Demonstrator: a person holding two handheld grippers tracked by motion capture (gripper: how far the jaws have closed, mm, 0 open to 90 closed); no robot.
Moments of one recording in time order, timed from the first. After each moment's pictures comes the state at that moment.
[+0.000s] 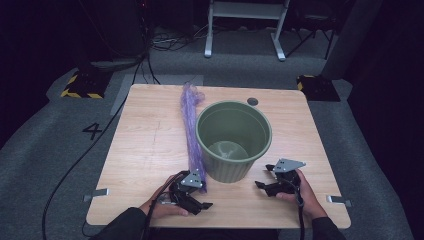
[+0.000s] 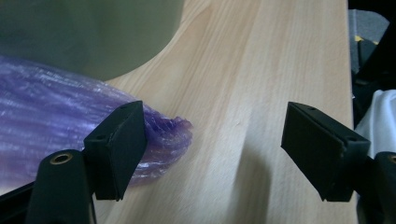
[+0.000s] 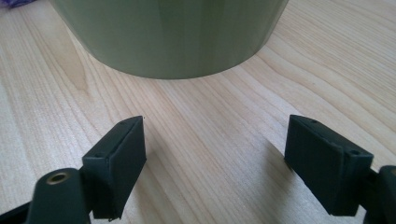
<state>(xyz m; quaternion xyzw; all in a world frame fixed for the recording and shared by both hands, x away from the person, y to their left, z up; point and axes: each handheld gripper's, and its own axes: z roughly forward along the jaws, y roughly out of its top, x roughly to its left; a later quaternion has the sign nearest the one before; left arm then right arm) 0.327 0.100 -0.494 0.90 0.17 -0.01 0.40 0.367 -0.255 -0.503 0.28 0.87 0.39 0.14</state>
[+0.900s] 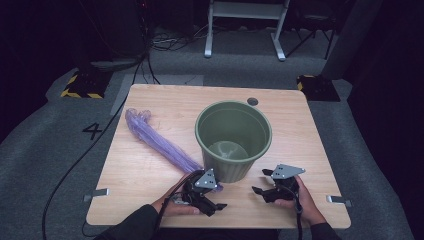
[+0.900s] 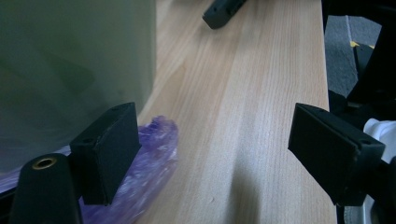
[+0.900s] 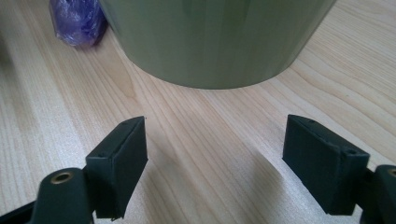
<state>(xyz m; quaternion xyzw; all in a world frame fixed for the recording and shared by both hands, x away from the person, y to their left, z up) 0.324 0.068 -0.474 0.89 0.15 0.03 0.42 0.347 -0.244 -0.499 0.27 0.86 0.40 0.14</state>
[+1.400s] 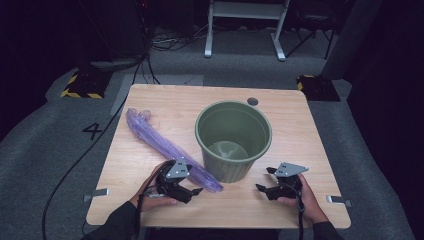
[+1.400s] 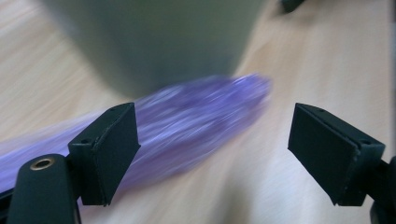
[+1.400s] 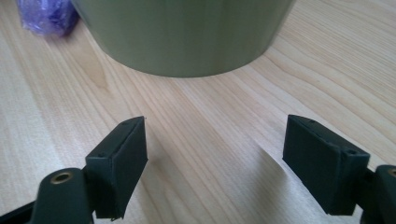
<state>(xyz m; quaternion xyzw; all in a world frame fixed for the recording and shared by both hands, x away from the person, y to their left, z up) 0.337 0.143 -0.462 0.88 0.22 0.11 0.41 0.353 -0.256 -0.501 0.29 0.86 0.39 0.15</state>
